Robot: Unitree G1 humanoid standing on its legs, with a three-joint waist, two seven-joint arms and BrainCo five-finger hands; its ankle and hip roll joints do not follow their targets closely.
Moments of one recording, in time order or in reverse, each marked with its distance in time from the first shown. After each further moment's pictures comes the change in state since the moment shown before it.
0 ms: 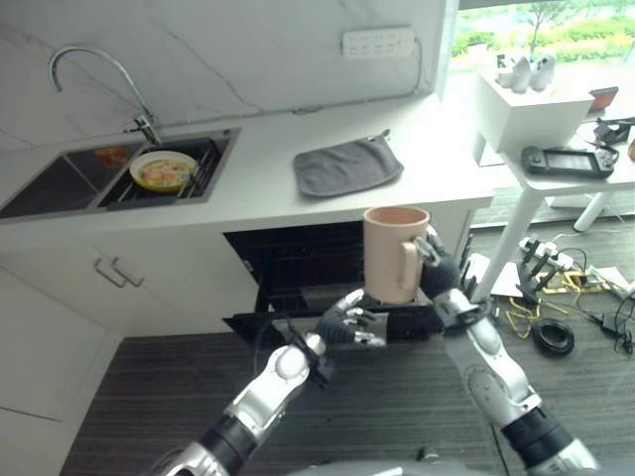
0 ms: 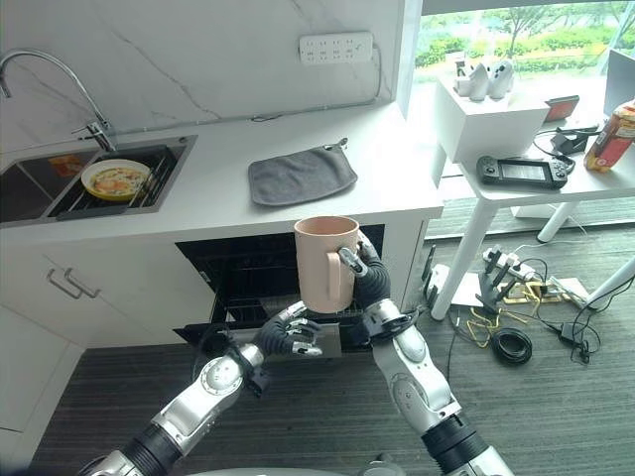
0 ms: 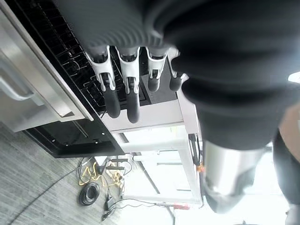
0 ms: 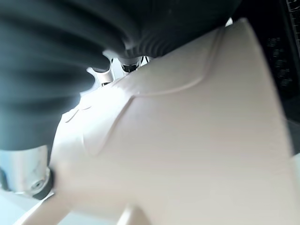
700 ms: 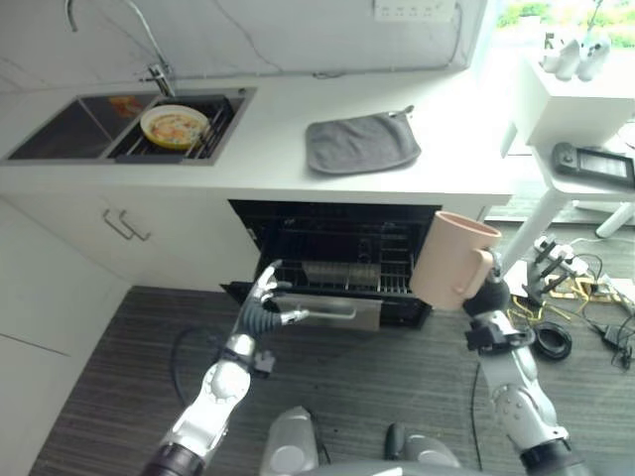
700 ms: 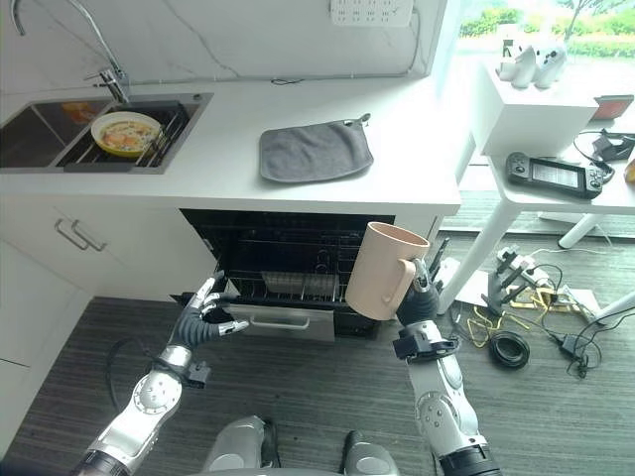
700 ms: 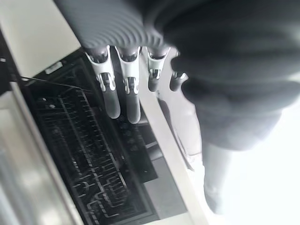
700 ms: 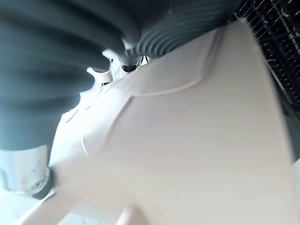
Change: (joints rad) left arm 0.147 0.116 0.250 0.009 0.165 -0.330 0.290; right arm 0.159 0.031 -0.177 0.025 0.214 -0.001 0.155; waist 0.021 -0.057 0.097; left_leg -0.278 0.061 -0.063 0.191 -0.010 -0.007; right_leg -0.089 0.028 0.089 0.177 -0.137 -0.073
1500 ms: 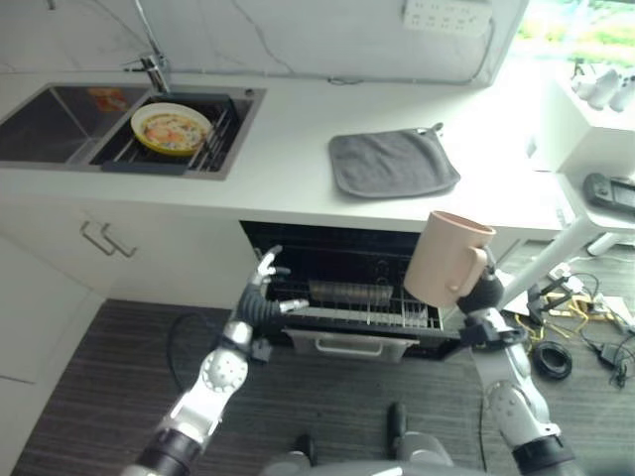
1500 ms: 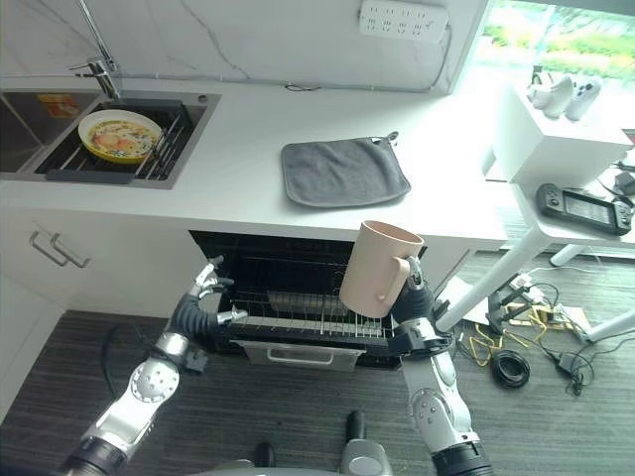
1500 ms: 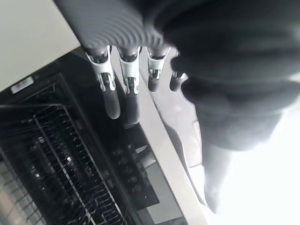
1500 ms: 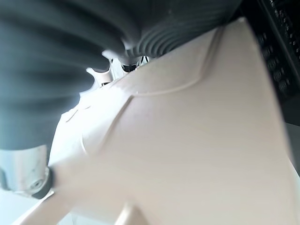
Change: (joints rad) left arm 0.014 0.011 0.033 -0.028 0.087 0.008 -0.004; right arm -0.011 0.018 -0.039 -0.003 -0.020 0.026 0.027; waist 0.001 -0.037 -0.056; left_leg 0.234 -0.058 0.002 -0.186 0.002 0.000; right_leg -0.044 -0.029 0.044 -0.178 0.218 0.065
